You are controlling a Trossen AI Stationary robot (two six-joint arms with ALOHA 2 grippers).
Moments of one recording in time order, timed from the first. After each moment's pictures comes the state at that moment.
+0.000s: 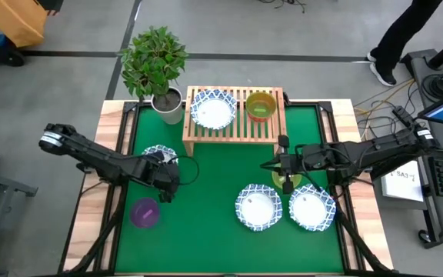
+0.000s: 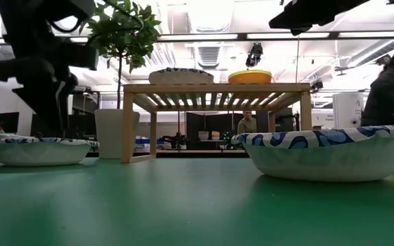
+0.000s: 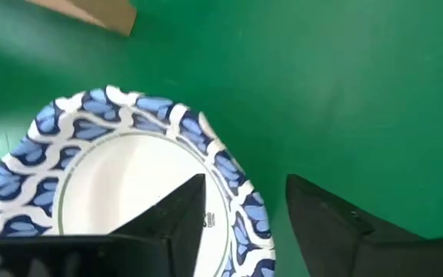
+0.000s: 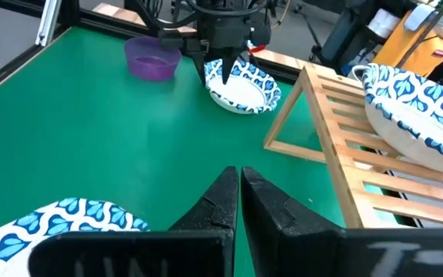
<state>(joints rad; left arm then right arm) -0.28 1.29 0.76 -0.87 -0.32 -0.57 0.17 0.97 0.71 -0.10 0.17 -0.20</state>
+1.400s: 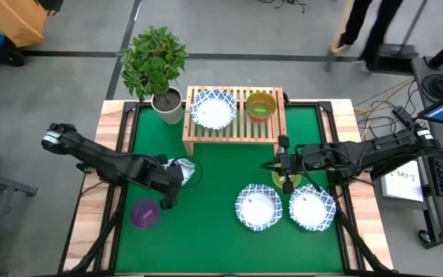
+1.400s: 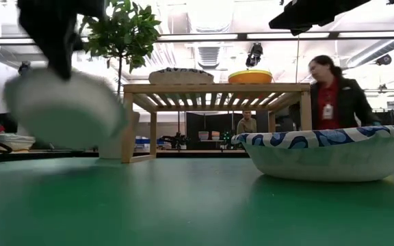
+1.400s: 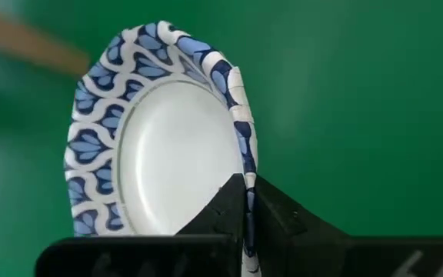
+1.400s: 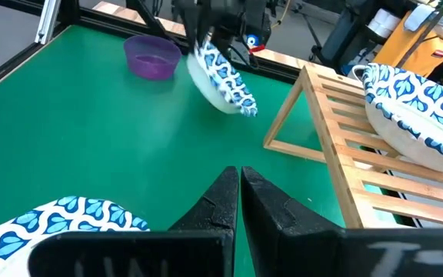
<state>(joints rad) -0.36 1.32 1.07 -1.04 -0.22 -0.63 0.17 0.97 0.71 -0.10 0.18 -0.20</state>
